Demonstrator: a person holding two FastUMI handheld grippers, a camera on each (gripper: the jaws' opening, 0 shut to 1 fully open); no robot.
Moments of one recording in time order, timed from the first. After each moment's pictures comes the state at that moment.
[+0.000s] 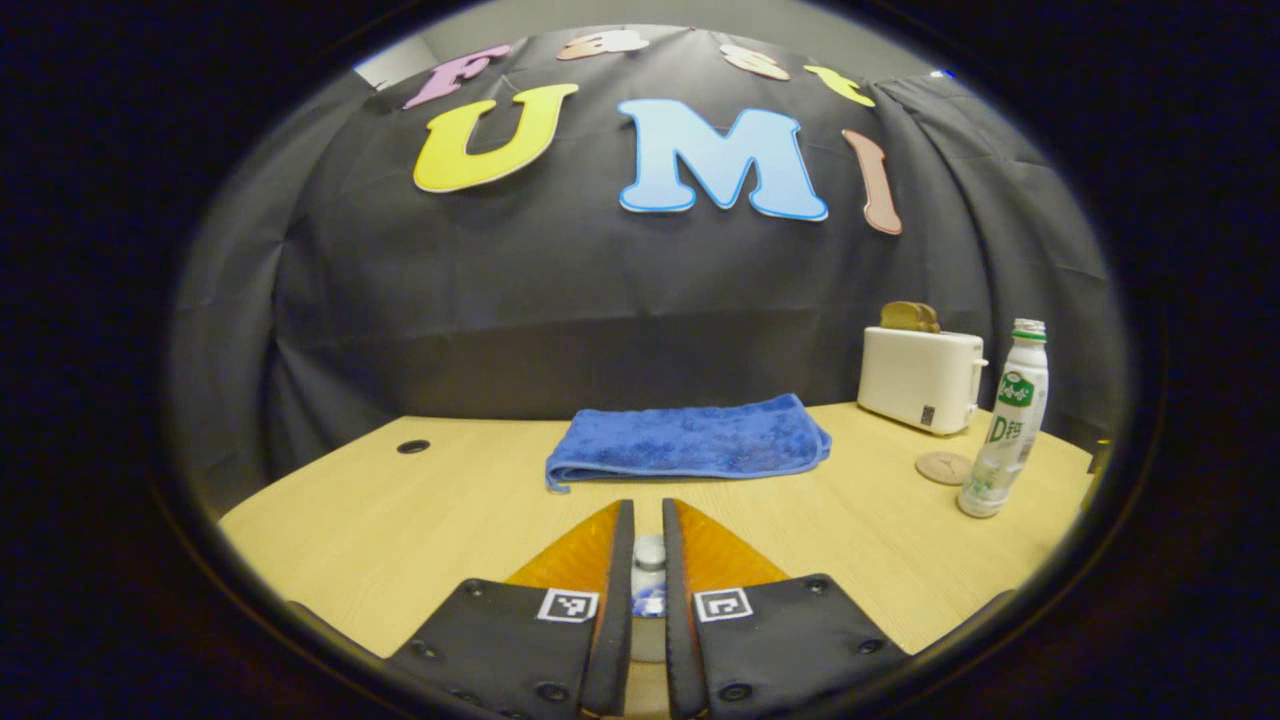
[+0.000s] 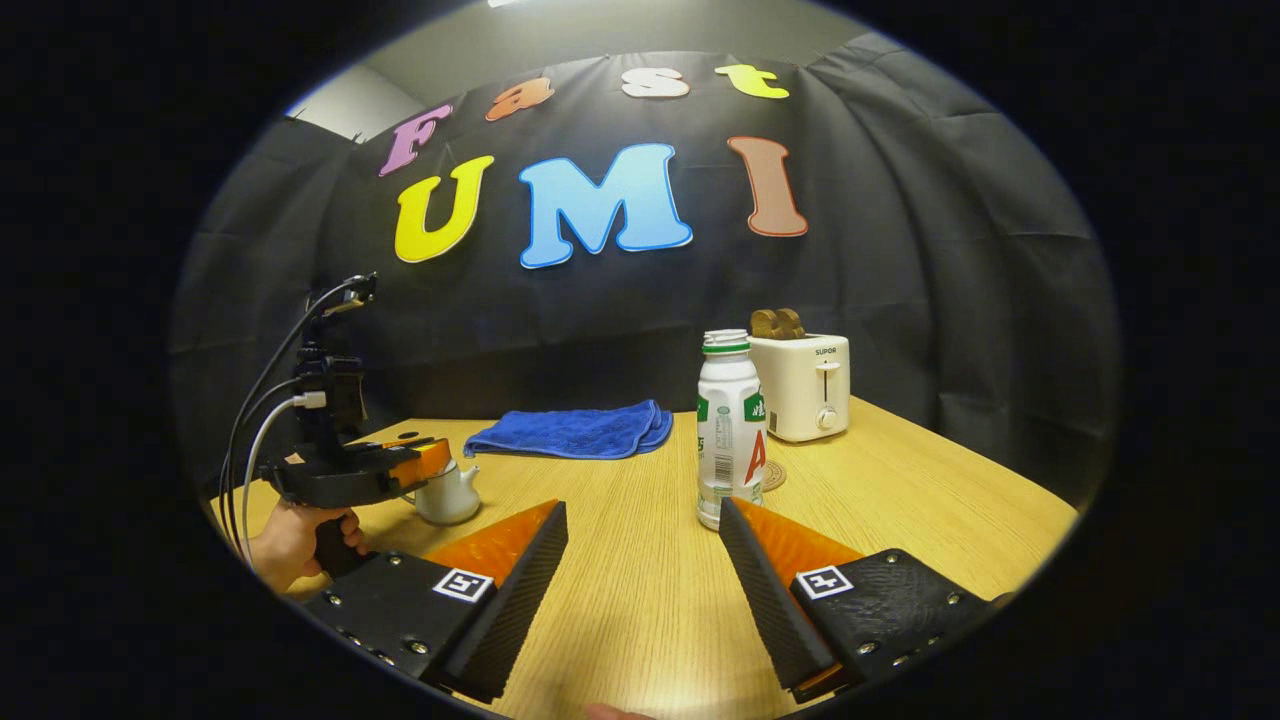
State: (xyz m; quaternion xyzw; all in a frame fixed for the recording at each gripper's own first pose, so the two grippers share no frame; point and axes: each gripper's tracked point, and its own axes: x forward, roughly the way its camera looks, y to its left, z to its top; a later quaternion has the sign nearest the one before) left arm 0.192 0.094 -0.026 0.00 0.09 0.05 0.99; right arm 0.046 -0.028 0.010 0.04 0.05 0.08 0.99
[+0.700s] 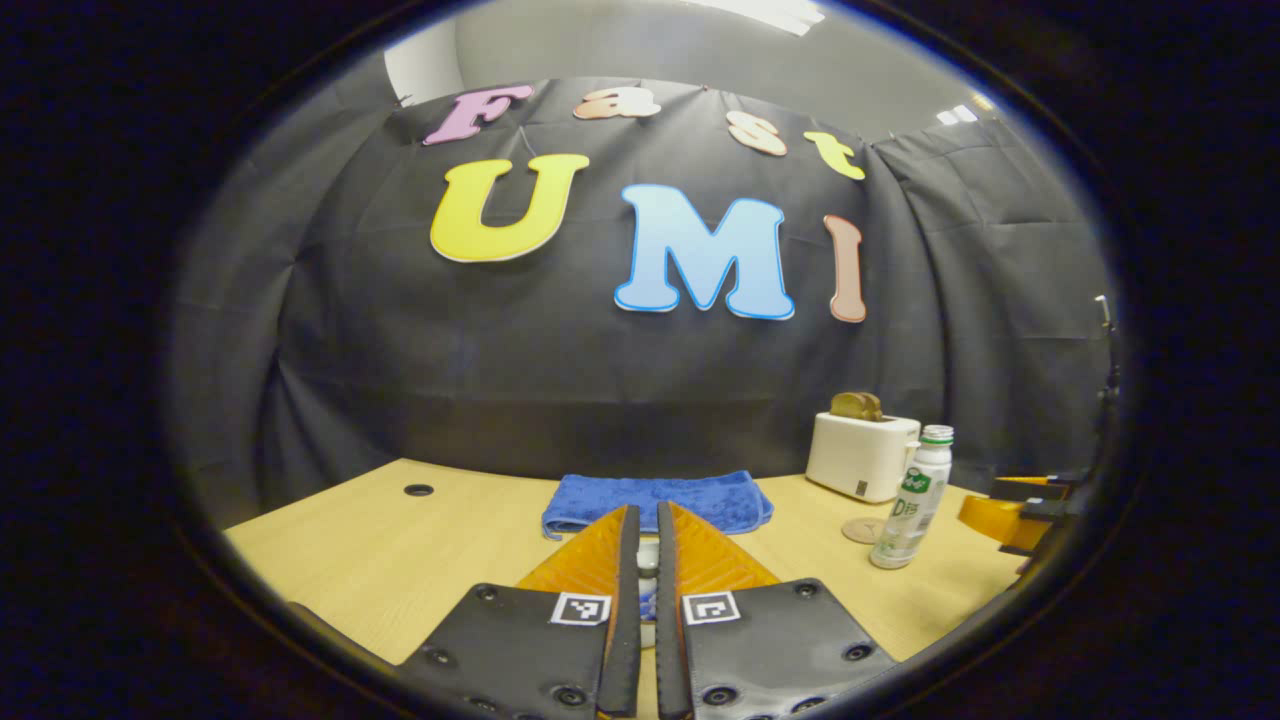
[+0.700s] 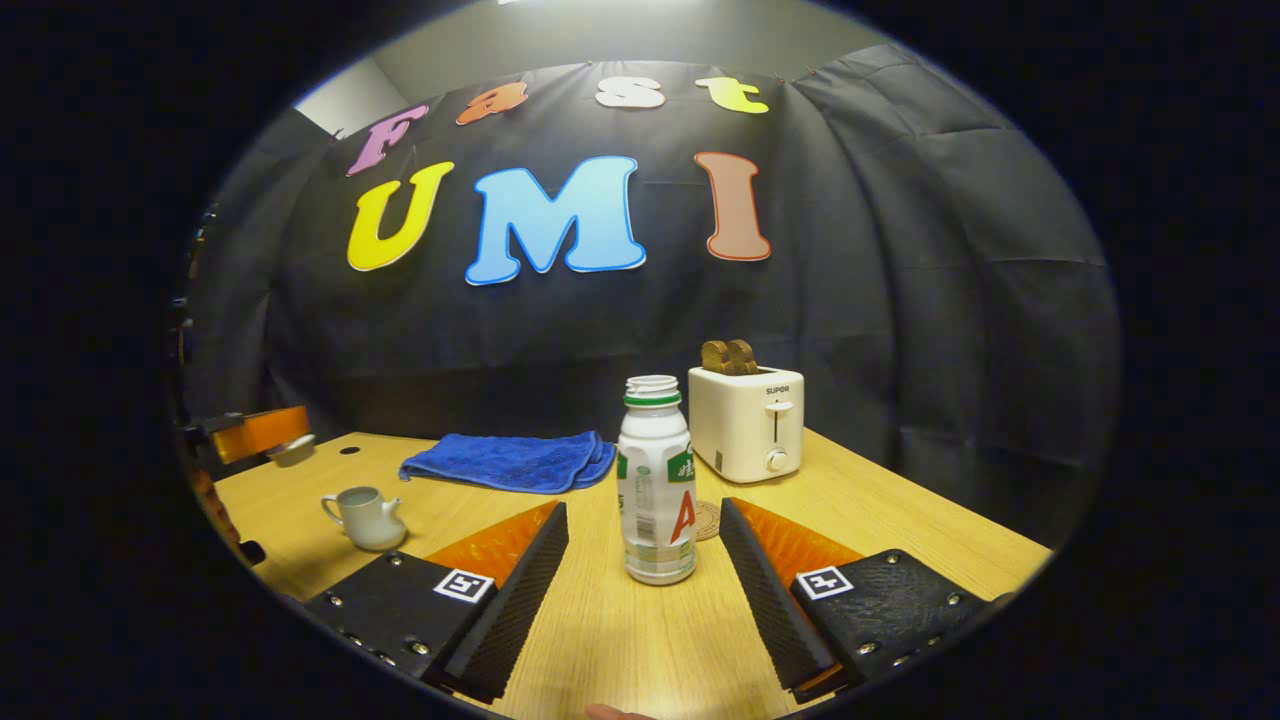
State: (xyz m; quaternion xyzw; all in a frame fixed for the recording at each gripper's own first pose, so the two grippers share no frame) left arm 0.090 0.084 0.072 -0.04 -0.01 0.01 1.00; right arm 0.108 -0.083 0.034 0.02 0.03 0.01 1.00
